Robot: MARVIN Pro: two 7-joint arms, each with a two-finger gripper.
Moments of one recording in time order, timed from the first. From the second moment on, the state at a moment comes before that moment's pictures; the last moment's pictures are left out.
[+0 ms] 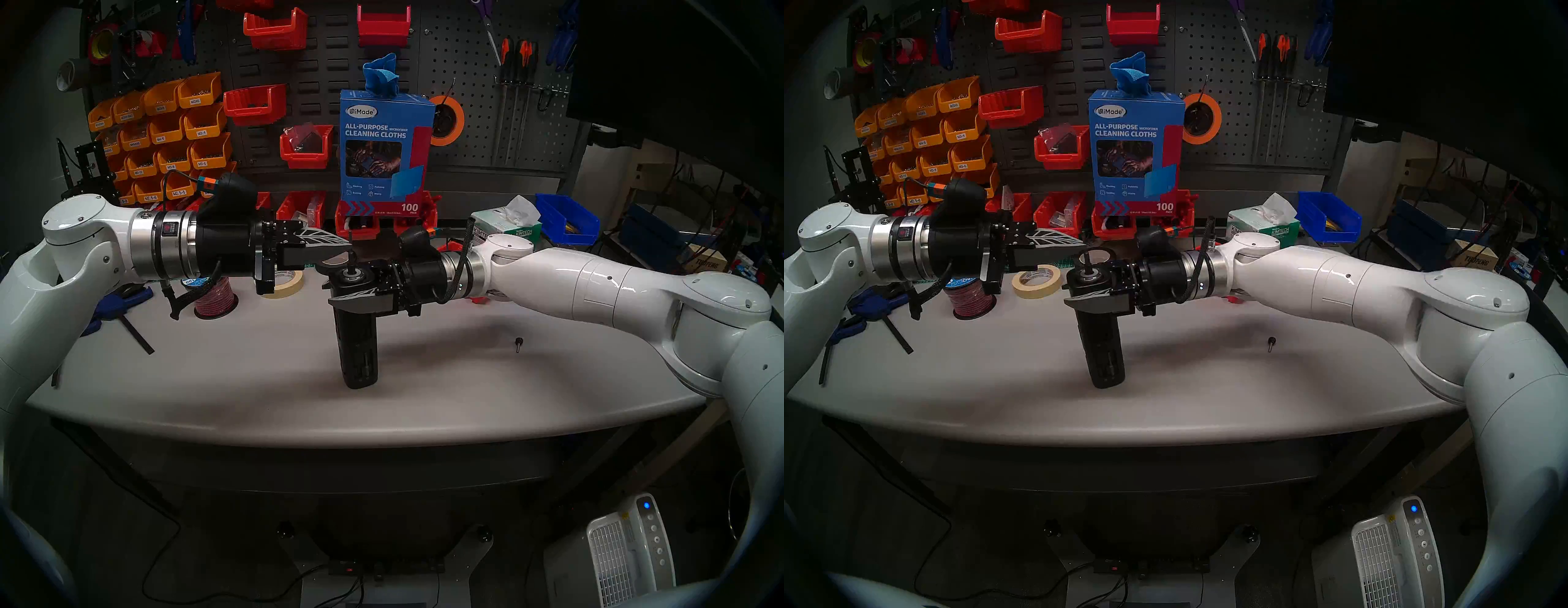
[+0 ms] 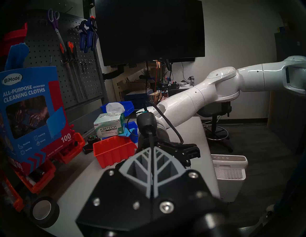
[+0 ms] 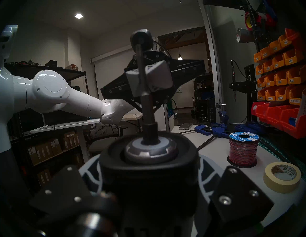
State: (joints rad) left arm 1.28 -0.42 -1.47 -1.95 -1.03 0.31 -0.94; right arm -0.19 -1.05 -0.15 -1.09 1.61 -0.20 1.37
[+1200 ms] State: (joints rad) left arm 1.28 -0.41 -1.46 -1.95 -1.02 0.30 -0.92; right arm -0.19 -1.07 -0.15 -1.07 1.61 -0.21 1.38
